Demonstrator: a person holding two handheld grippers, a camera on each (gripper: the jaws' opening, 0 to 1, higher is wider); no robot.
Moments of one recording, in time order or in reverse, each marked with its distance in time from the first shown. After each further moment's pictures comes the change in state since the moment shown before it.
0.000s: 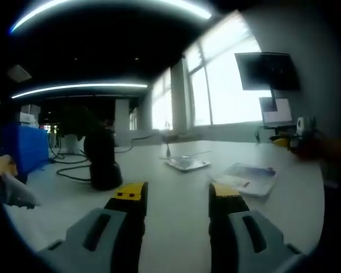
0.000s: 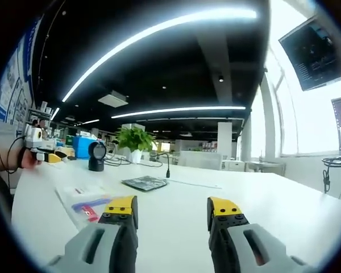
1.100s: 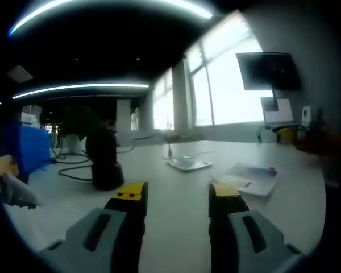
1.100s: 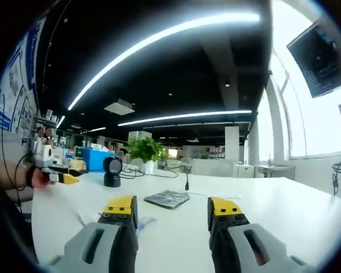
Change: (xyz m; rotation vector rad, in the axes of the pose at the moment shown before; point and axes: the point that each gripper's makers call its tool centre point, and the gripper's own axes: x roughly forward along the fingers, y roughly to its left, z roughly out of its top) left arm 0.000 0.001 0.001 0.001 -0.001 0.012; right arm 0.007 0.053 0.043 0.036 -0.049 0.062
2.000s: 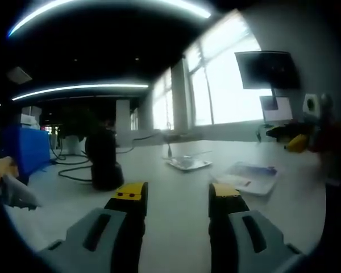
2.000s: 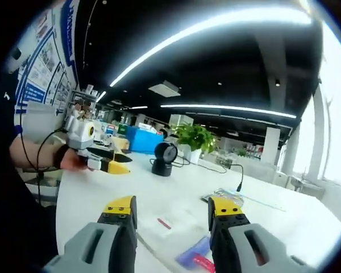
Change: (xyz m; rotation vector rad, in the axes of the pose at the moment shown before) left arm -0.001 -0.001 0.000 0.009 0.000 -0.004; right arm 0.037 0.137 -0.021 -0.214 0.127 0.314
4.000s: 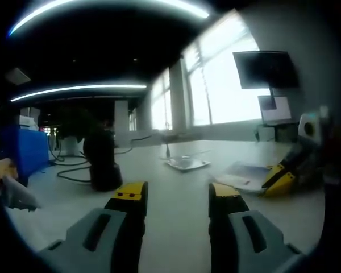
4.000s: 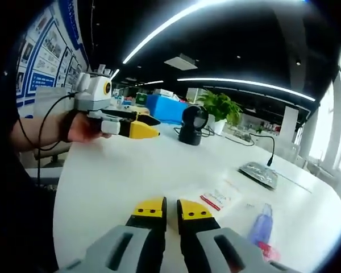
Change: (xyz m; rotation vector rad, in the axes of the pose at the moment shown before) left arm 0.000 -0.001 0.000 0.010 0.000 -0.012; right arm 0.034 0.061 -0.052 0.027 0.181 0.128
